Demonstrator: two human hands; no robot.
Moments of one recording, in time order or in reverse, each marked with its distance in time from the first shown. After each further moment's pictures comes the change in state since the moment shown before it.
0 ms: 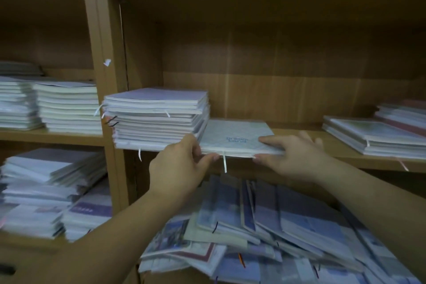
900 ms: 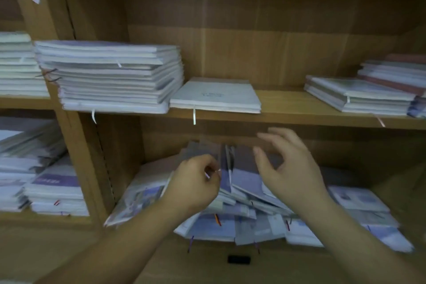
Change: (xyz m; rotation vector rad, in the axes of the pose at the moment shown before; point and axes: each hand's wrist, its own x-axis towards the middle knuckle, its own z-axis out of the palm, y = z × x) left_hand -0.068 0.007 0.108 -0.346 -0.446 0.064; right_hand -0.067 0.044 0.095 0.401 0.464 -0.117
